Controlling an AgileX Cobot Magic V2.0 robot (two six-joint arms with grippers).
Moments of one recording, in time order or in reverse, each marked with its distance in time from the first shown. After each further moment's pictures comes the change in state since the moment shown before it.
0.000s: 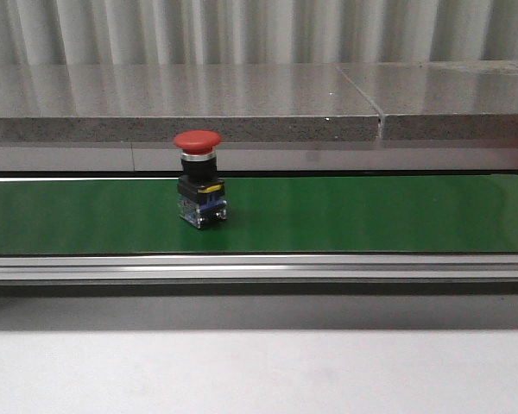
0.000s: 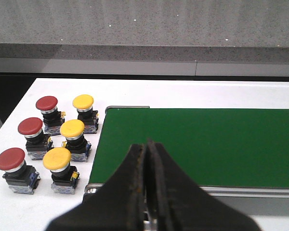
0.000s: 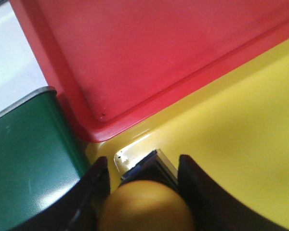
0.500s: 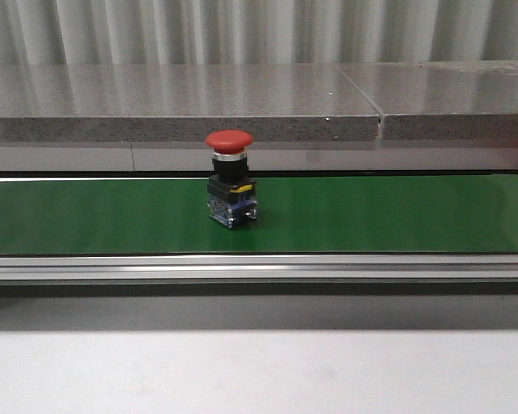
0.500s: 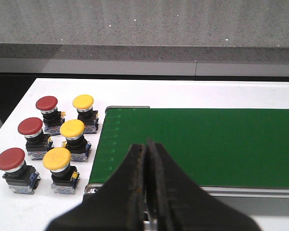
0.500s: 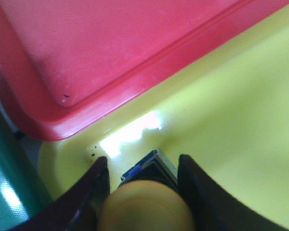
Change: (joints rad) left arm 0.000 0.000 0.000 0.000 0.000 0.000; right arm 0.000 0.212 0.022 0.000 -0.069 0.005
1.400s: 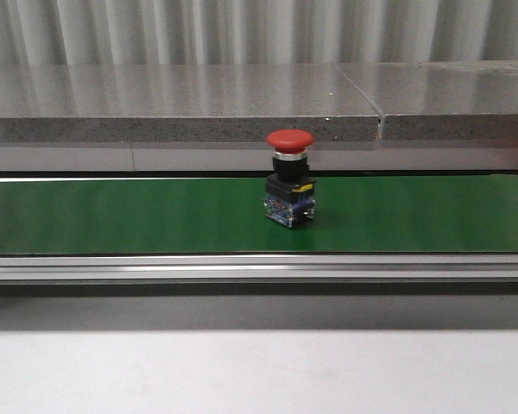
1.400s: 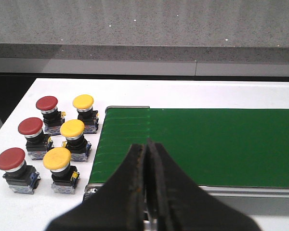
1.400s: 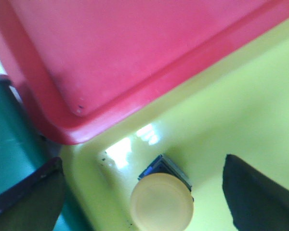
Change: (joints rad) left arm 0.000 0.000 0.000 0.000 0.000 0.000; right arm 0.008 -0.108 0.000 -0.004 -0.002 0.000
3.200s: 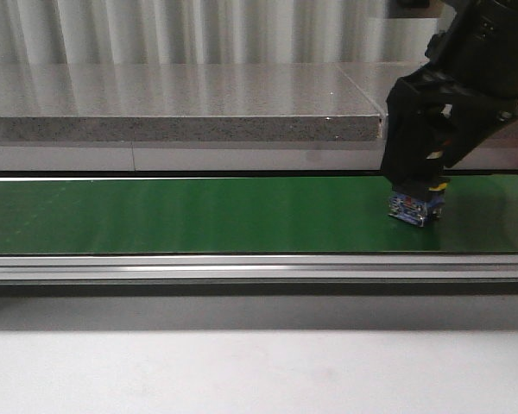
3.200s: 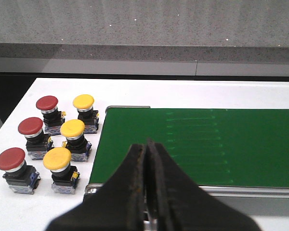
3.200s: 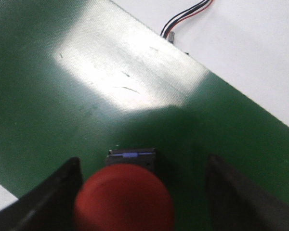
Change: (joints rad) left arm 0.000 0.000 0.000 0.000 0.000 0.000; right arm 0.852 0.077 -0.138 0.023 0.109 -0.358
